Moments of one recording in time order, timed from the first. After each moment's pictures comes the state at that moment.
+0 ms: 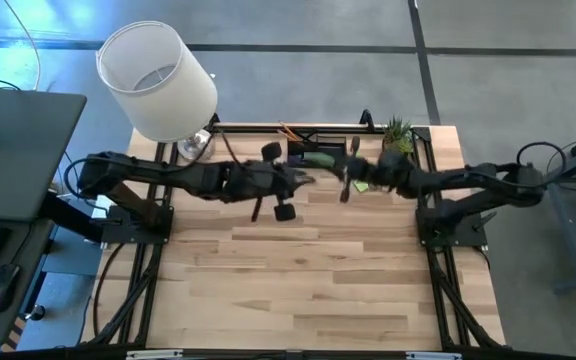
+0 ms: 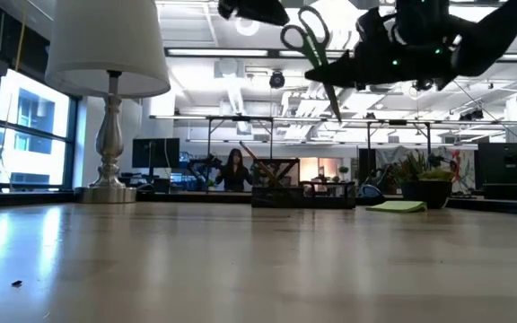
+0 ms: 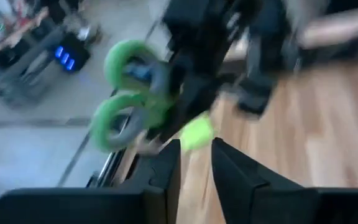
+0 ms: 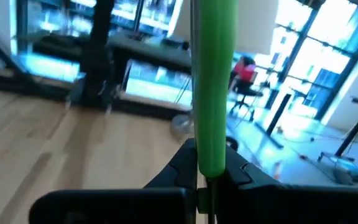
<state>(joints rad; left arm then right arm) 0.07 1.55 1.34 -0.24 -0.44 0.20 -0.31 1.28 0.48 0.79 -0.11 -0.32</state>
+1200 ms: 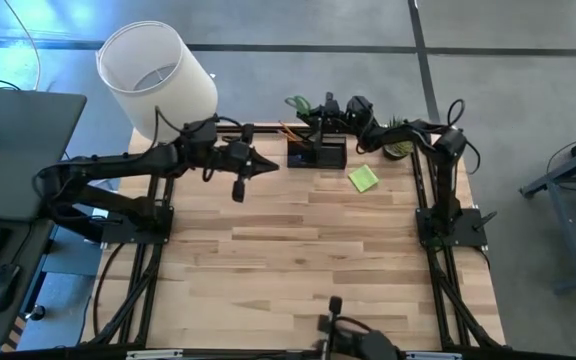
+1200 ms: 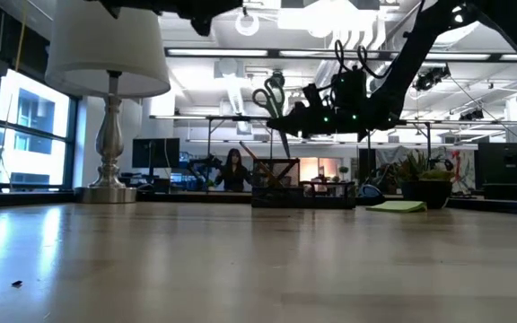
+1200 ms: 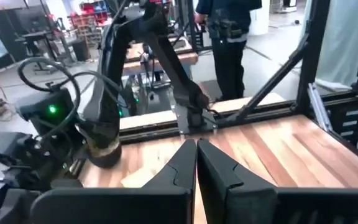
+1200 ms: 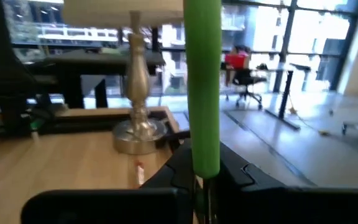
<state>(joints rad) 0.42 1.19 0.92 0.14 0.37 0.21 -0.76 2.00 1.02 1.02 -0.55 -0.06</state>
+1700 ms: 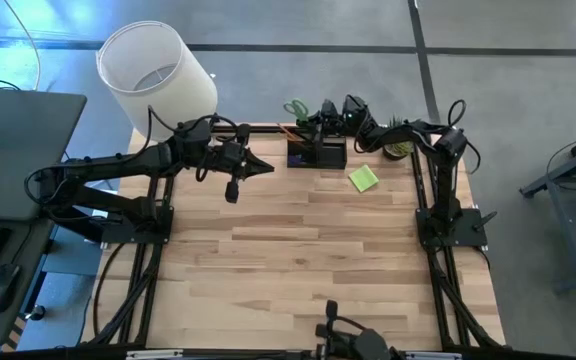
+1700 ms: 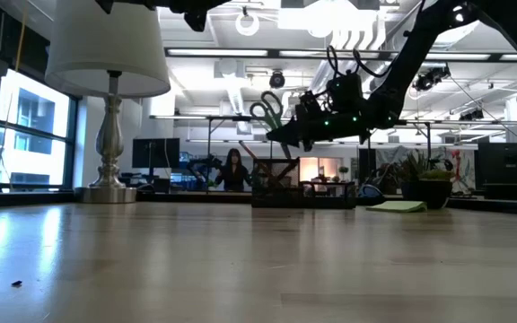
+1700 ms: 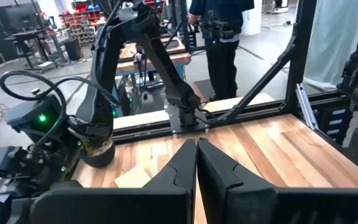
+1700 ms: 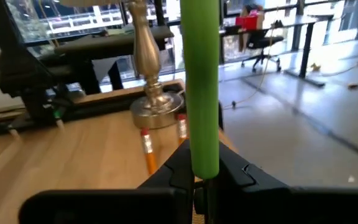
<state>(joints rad) 0.42 1.14 0.92 0.07 0.40 0.20 -0.76 1.99 1.02 0.87 -0.58 0.03</state>
